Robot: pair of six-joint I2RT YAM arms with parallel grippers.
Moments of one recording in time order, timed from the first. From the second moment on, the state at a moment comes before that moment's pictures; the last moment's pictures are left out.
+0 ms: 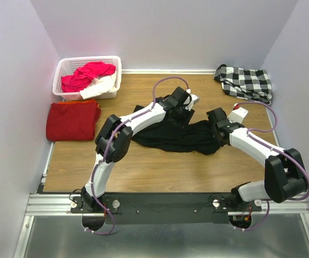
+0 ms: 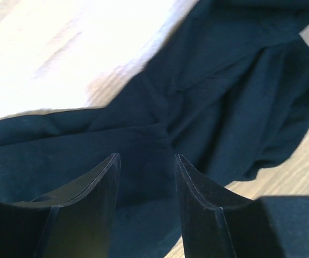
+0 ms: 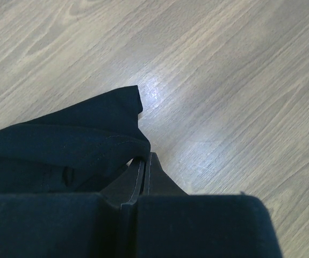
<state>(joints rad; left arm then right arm) -0.77 2.16 1.79 -0.55 0.21 -0.13 0.36 1.39 0.80 -0.50 0.81 0.84</state>
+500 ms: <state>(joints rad) -0.80 2.24 1.84 -0.55 0.24 -0.13 0.36 1.39 0.79 -0.50 0.80 0.82</state>
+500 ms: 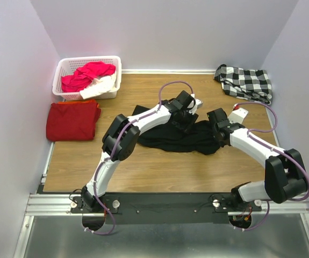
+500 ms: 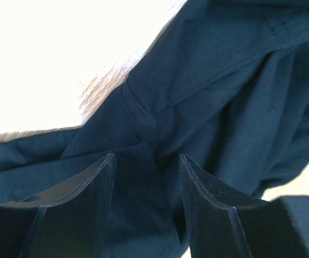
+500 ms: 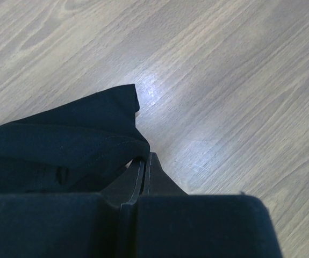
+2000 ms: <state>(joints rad) -0.71 2.16 1.97 -0.63 0.06 -0.14 0.36 1.38 0.79 -0.50 0.79 0.83</state>
